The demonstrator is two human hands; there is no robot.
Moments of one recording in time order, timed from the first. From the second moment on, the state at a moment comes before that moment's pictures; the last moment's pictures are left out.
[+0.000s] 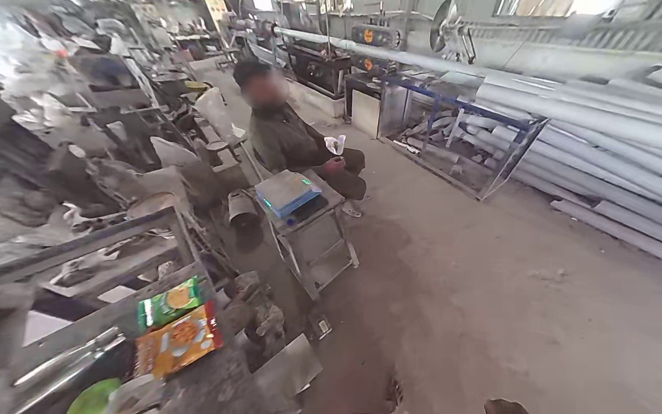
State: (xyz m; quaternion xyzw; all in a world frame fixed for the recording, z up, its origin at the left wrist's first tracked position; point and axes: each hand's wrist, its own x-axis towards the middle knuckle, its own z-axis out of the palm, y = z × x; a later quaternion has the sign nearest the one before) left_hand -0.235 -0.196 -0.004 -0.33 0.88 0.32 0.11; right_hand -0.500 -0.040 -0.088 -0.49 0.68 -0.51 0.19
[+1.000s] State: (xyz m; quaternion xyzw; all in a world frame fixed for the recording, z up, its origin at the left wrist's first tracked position) left_hand -0.119 -0.657 -0.183 -0.83 0.50 0.25 -0.09; right_hand -0.575 -0.396 -0.071 -0.50 0.73 -0.44 0.14
